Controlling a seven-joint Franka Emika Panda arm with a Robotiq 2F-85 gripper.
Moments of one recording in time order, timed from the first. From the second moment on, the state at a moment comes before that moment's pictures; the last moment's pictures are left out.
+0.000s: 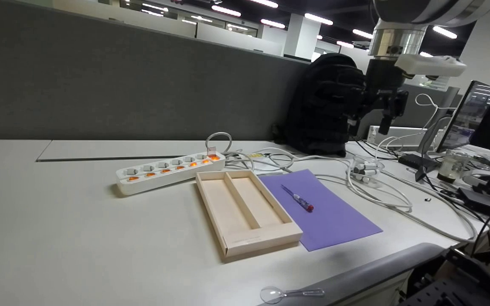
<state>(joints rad) -0.21 -0.24 -0.16 -2.60 -0.19 2.39 -0.11</state>
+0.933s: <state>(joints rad) -0.15 -0.03 -0.16 -2.49 -0.09 2.42 -0.20</state>
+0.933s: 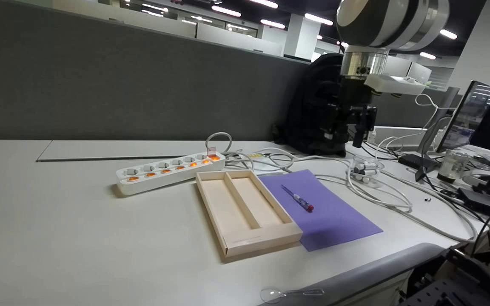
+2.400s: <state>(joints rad) -0.22 0.48 0.03 -2.36 -0.02 2.85 -0.30</state>
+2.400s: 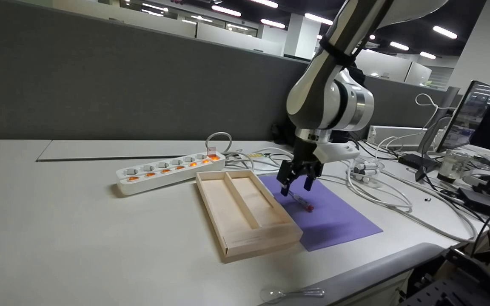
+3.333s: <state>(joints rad) -0.29 0.51 0.06 -2.34 0.00 2.85 -0.34</state>
